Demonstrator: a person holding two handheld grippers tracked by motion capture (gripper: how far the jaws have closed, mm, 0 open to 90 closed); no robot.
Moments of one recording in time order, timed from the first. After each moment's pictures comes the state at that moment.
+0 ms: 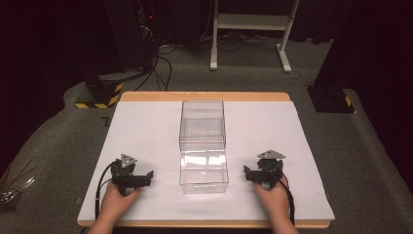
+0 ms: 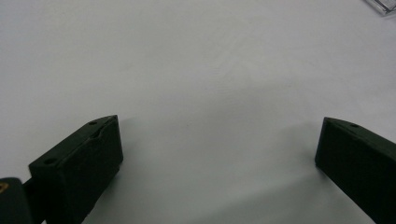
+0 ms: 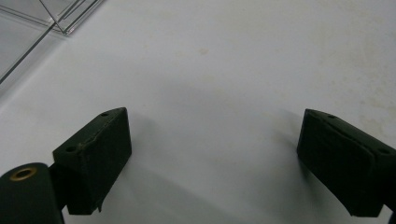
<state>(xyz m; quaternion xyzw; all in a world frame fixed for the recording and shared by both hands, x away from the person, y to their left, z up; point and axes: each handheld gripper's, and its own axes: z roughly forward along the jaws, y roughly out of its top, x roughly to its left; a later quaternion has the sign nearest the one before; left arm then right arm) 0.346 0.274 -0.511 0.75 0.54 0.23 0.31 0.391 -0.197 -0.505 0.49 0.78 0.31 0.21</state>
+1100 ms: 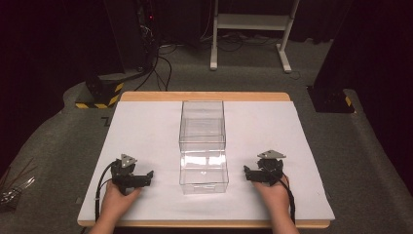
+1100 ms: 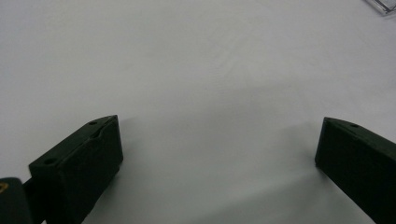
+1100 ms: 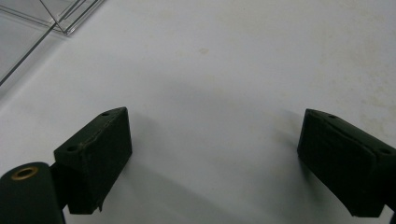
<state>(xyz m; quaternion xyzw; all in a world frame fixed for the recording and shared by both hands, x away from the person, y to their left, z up) 0.346 0.273 -0.511 0.75 0.54 0.23 0.31 0.391 -0.197 -0.504 0.49 0.78 0.31 0.21</state>
